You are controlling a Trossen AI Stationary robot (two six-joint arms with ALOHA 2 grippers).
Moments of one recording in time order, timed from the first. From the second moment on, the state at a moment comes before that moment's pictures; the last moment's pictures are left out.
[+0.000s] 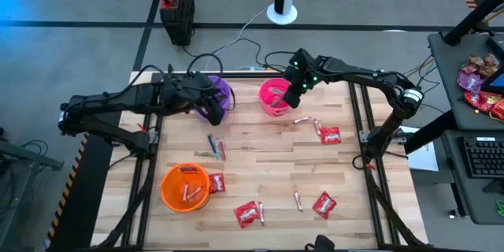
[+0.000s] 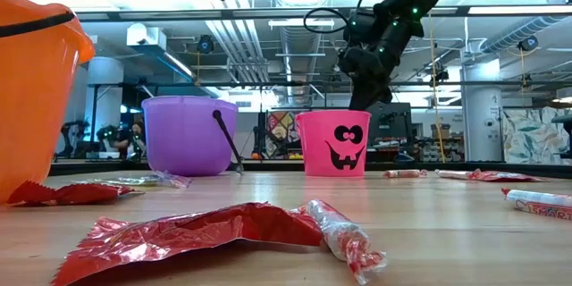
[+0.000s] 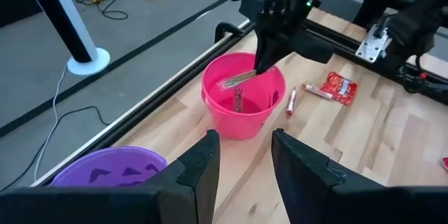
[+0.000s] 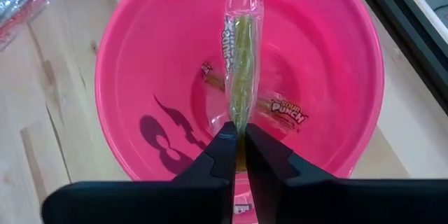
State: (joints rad) left arm 0.08 1.20 1.29 -0.70 -0.46 -0.39; right arm -0.65 1.66 1.24 -0.64 -0.28 -0.08
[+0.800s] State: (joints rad) left arm 0.09 1.17 1.30 -0.87 -0.23 -0.36; right arm -0.65 1.40 1.32 -0.83 -0.25 0.03
